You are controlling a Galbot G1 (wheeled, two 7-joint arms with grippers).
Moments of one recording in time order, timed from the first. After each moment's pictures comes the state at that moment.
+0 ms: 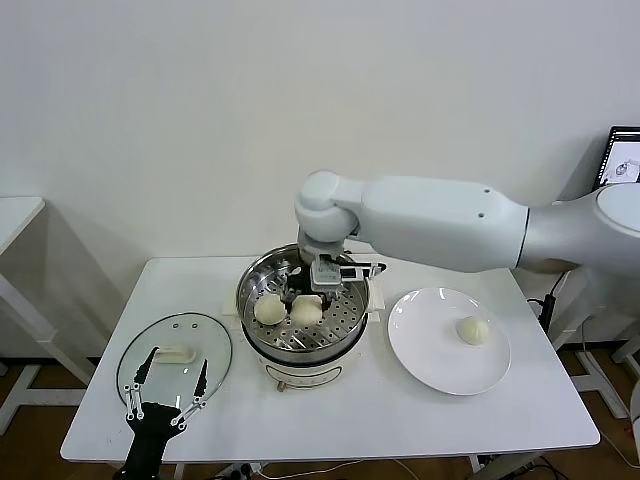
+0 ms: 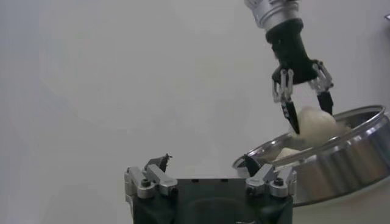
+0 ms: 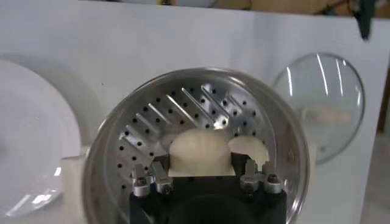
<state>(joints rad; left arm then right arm) 1.80 -1.29 -0.61 -2.00 0.19 -0.54 -0.14 0.56 1.25 -1.26 1.43 -0.18 0.61 -1.15</state>
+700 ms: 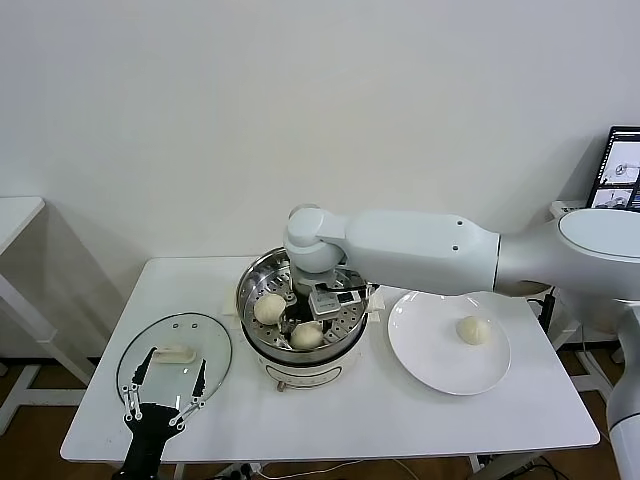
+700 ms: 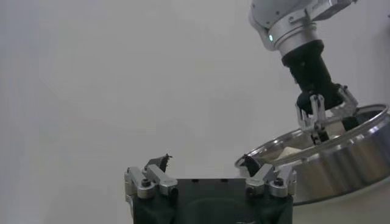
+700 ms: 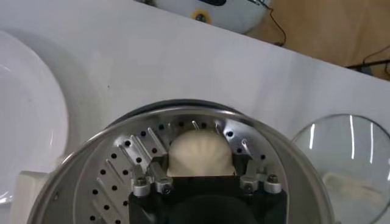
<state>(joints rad) 1.80 -1.29 -0.61 -2.00 0.19 -0.55 -0.14 0.49 1.28 -1.26 1.43 -0.26 0.68 -1.16</state>
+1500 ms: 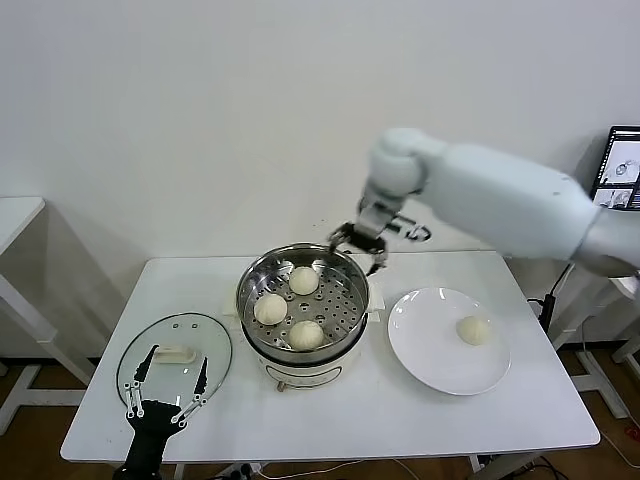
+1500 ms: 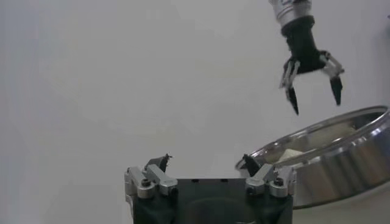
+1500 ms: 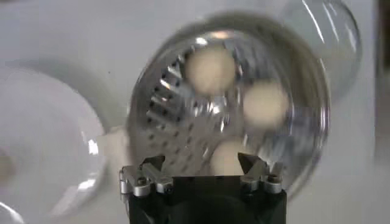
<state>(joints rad) 1.79 -1.29 -0.60 -2.00 0.20 -0.54 -0.14 0.55 0.98 -1.08 1.20 0.06 0.23 -1.28</state>
